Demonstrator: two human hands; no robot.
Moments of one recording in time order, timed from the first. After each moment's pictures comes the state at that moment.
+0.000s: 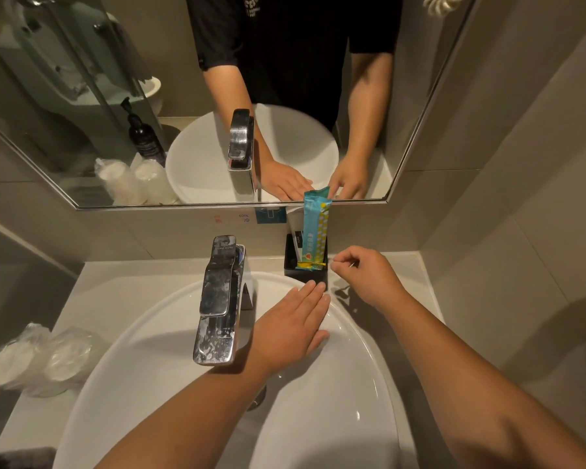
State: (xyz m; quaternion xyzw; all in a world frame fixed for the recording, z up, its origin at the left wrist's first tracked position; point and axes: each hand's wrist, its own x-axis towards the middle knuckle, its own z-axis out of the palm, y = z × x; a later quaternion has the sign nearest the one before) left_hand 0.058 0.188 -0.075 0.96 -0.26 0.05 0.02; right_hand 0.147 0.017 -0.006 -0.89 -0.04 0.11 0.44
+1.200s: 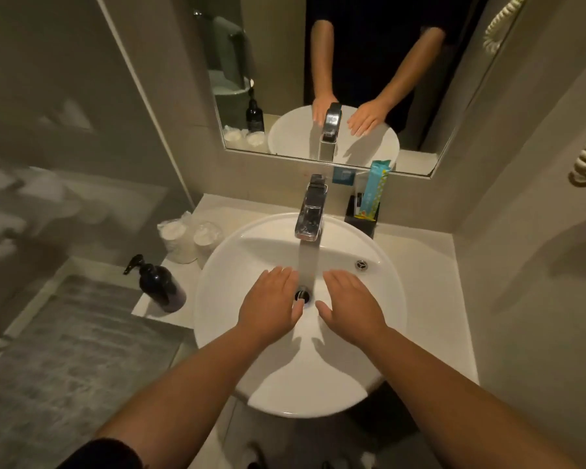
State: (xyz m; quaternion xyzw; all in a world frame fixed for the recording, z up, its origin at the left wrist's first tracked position) left_hand -0.157 0.232 0.010 1.00 0.03 0.06 0.04; right_hand -0.087 0.063 0.021 -0.93 -0.33 0.08 0.13
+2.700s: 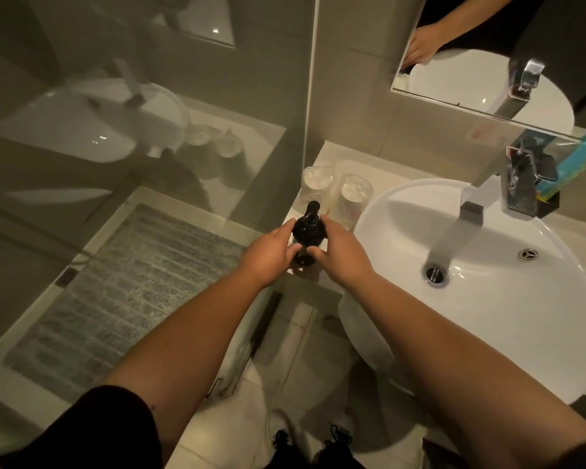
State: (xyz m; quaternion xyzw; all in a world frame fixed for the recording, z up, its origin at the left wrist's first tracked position) left_hand -0.265 0.507 -0.021 0.94 0.19 -0.01 0.28; right_hand -0.185 0.371 0.000 -0.88 -0.33 0.17 0.30
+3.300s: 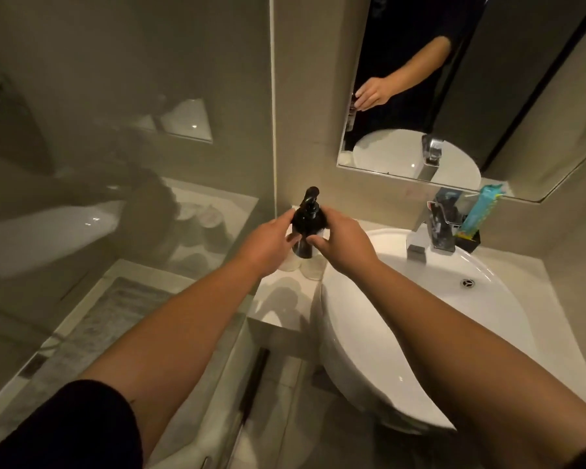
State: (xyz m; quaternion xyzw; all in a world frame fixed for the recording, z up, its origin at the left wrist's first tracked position) left_hand -0.214 0.500 0.108 0.94 0.10 0.10 0.30; right_hand -0.144 0.354 0.121 -0.90 -0.31 0.02 0.31
